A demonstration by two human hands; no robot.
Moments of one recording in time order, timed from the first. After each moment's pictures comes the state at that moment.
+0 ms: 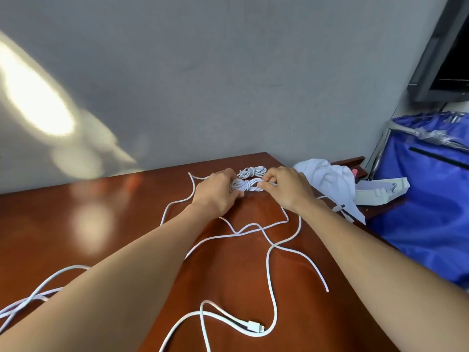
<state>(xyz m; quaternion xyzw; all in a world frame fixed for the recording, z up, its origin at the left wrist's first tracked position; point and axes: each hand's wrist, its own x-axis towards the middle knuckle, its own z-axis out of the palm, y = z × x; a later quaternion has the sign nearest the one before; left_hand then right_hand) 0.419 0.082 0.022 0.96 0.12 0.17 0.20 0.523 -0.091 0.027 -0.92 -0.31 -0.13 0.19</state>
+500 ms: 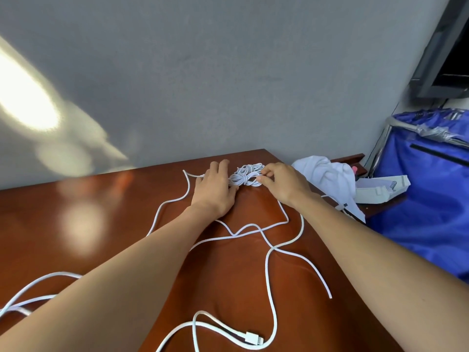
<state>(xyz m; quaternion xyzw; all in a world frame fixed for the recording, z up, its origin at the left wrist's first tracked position) 0.440 0.082 0.001 0.95 0.13 0.19 0.19 0.542 -0.082 0.022 -0.93 -0.29 -0.11 0.18</state>
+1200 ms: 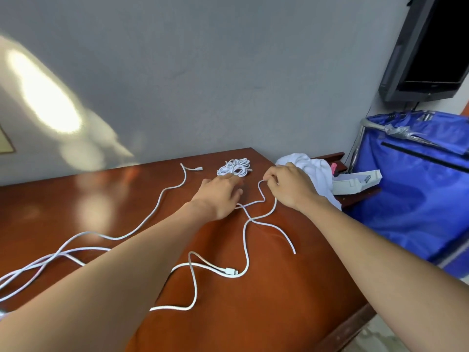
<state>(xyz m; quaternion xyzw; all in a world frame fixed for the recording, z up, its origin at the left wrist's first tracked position) 0.363 0.024 0.032 0.99 0.01 0.12 0.12 0.467 -0.165 0.045 -0.92 -0.33 -0.15 0.16</state>
